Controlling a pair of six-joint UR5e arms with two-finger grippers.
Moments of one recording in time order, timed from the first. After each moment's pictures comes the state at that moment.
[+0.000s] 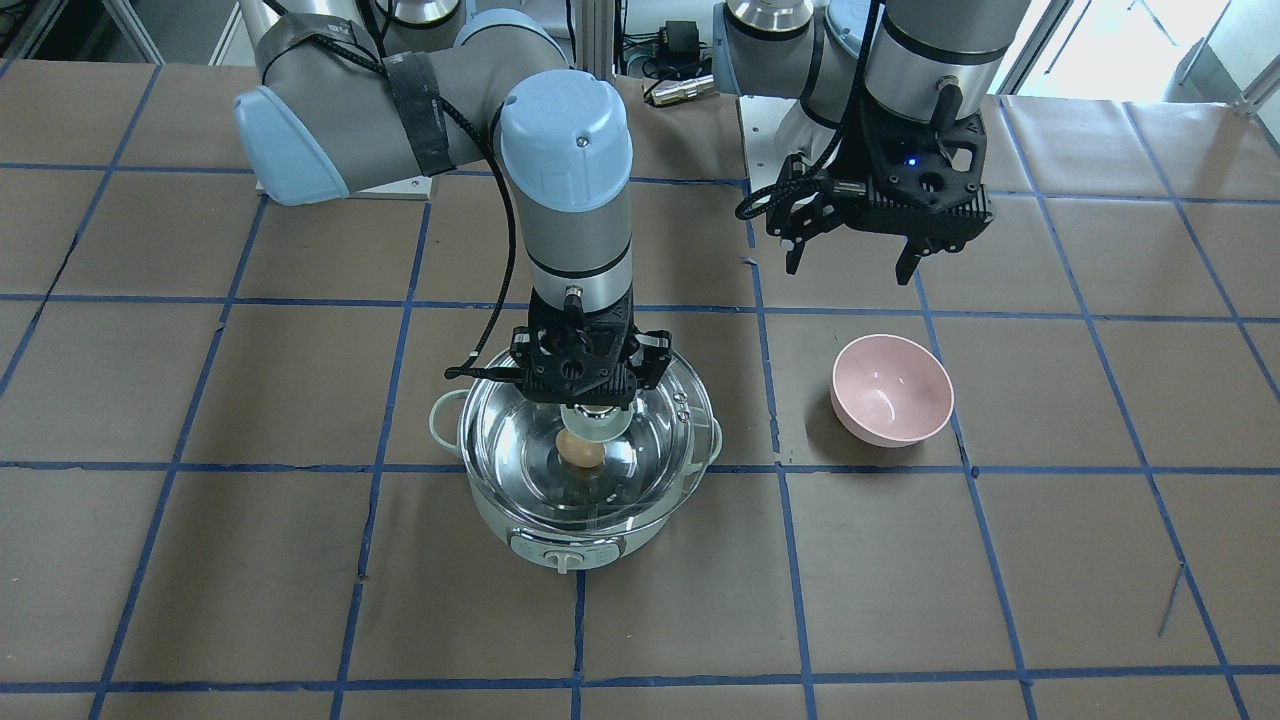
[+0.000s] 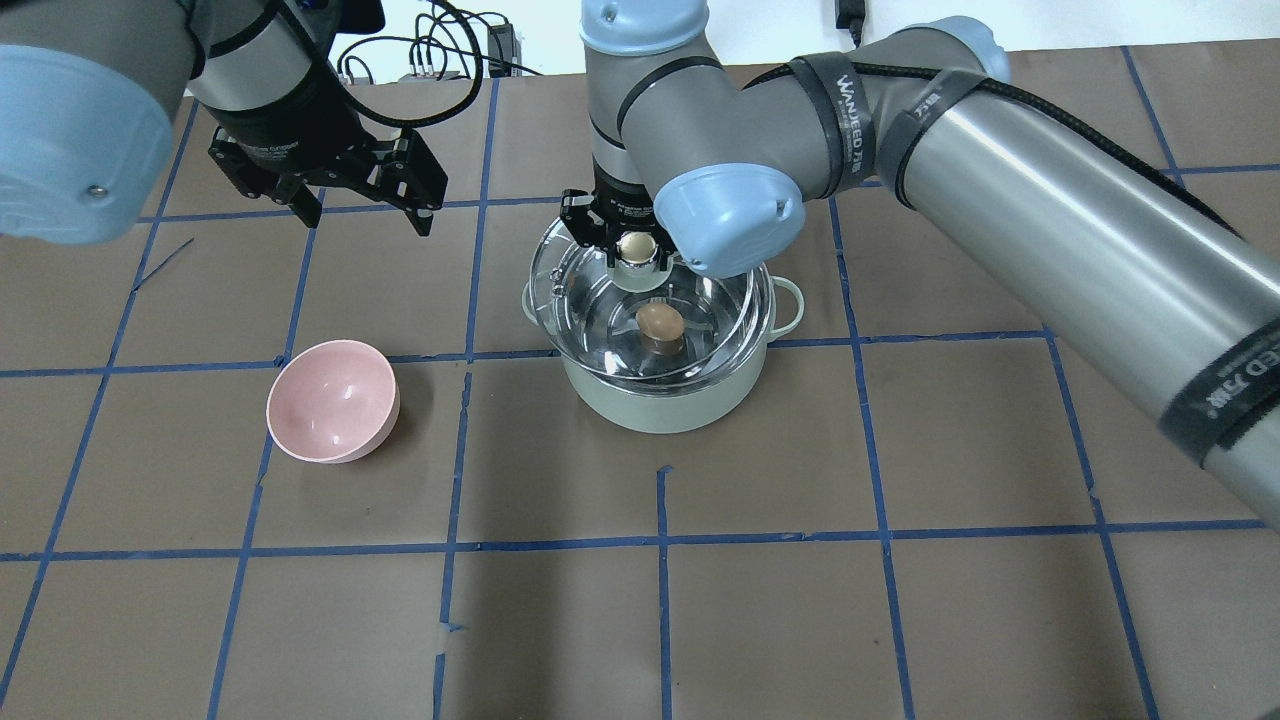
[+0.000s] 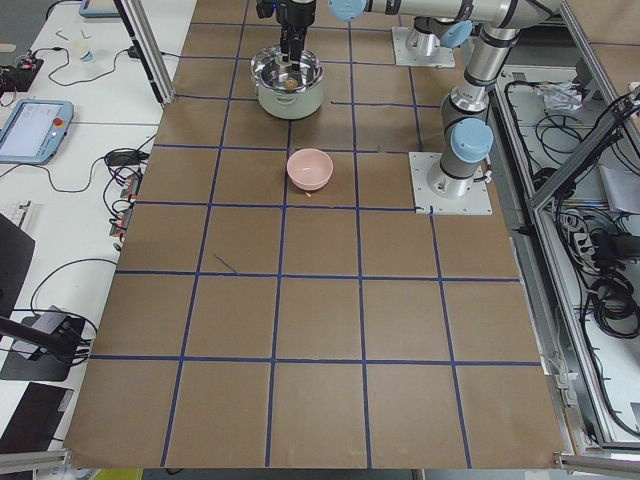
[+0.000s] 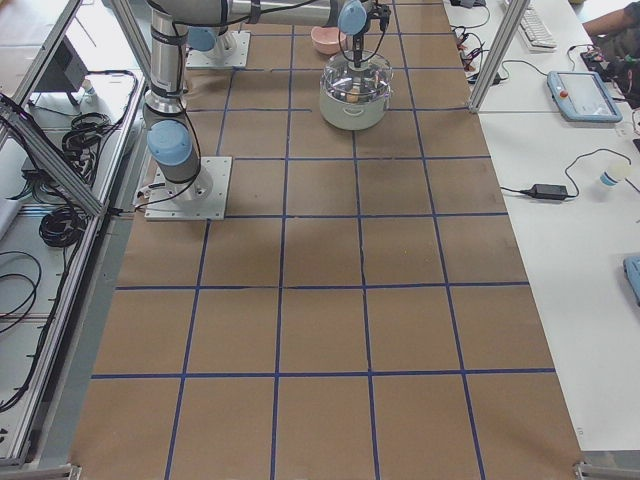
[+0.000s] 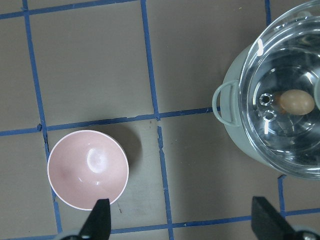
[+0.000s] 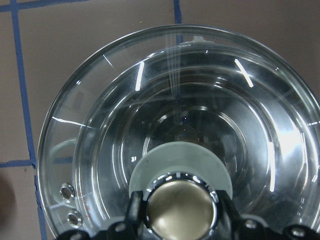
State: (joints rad) left arm -1.63 -1.59 -1.54 -1.51 1.60 0.08; right arm 1.97 -1.19 1.46 -1.94 -1.54 0.47
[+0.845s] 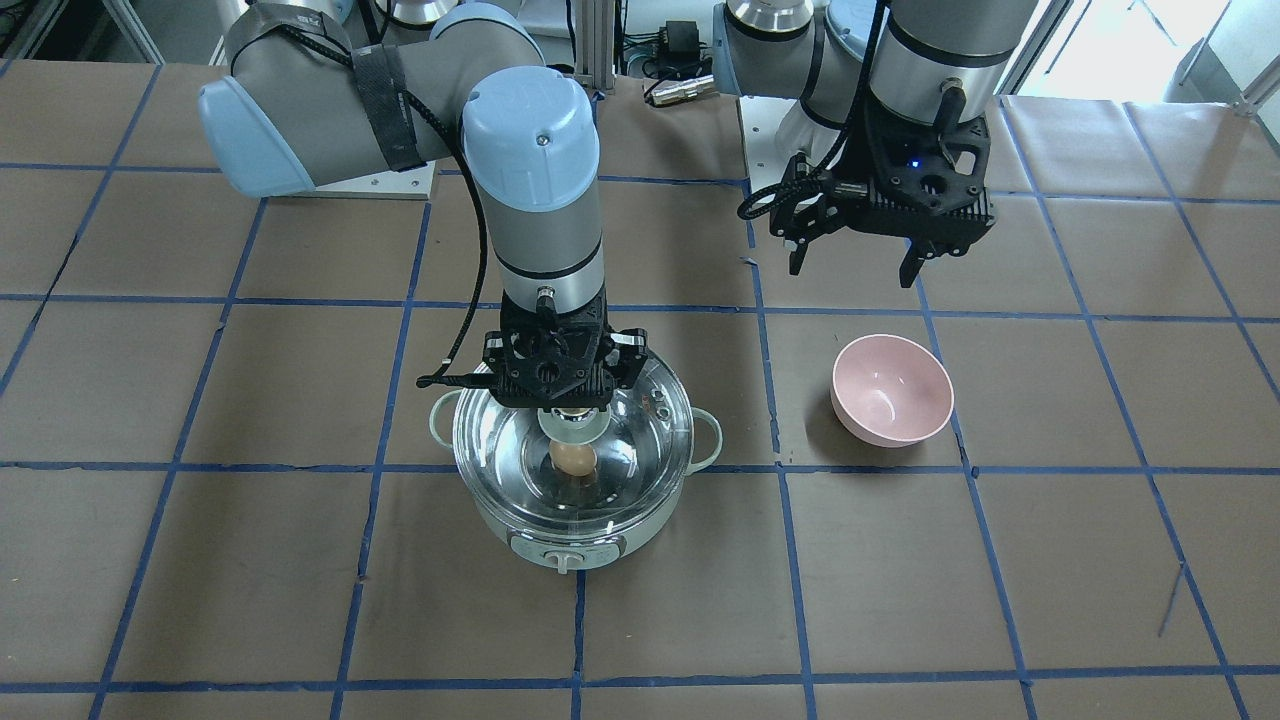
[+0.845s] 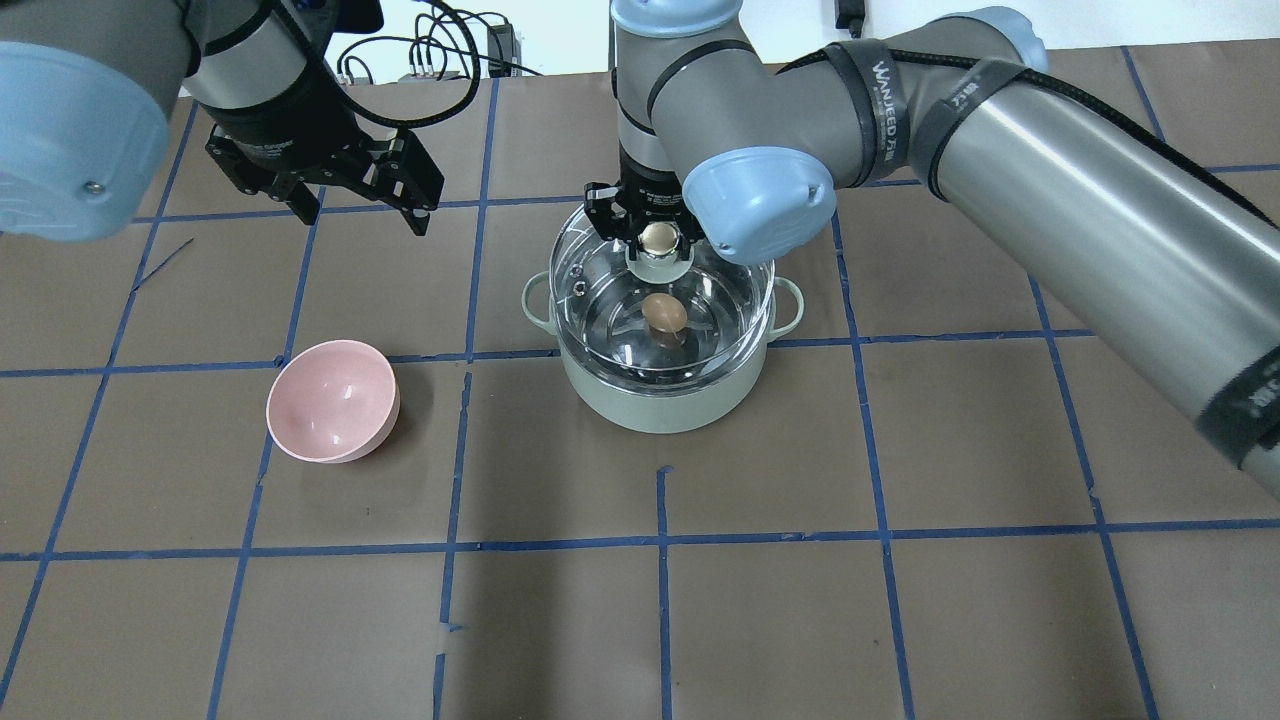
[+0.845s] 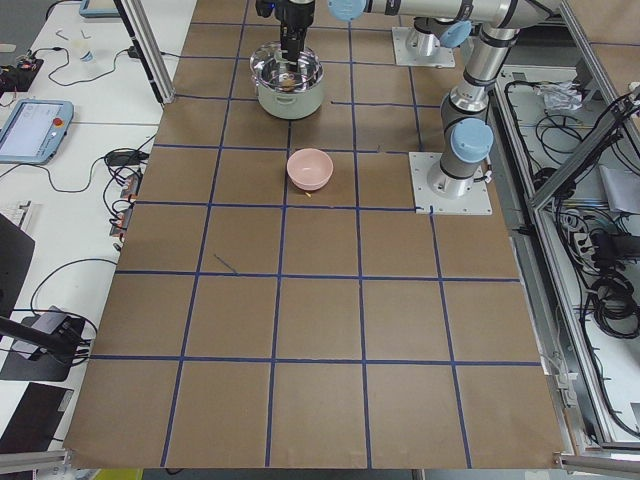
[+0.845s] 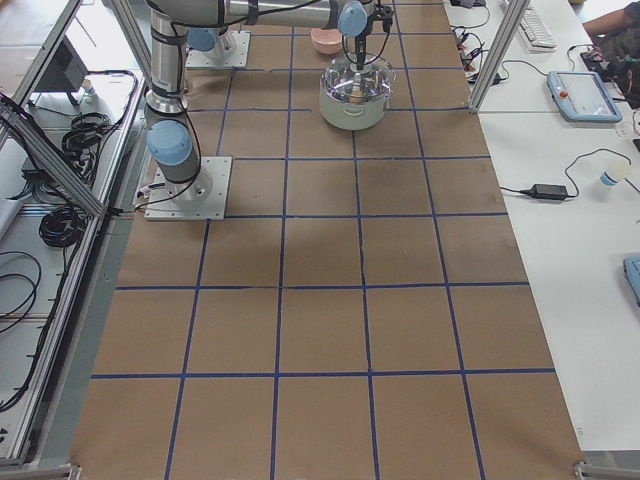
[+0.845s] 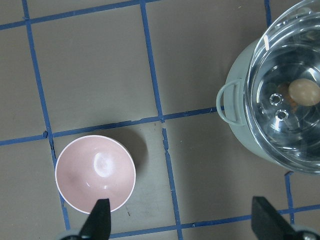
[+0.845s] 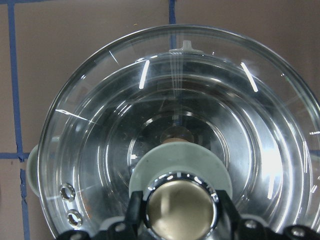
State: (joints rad) left arm -1.63 -1.59 -1.54 -1.50 1.60 0.09; right arm 1.93 -1.21 1.47 -1.93 -1.54 0.37
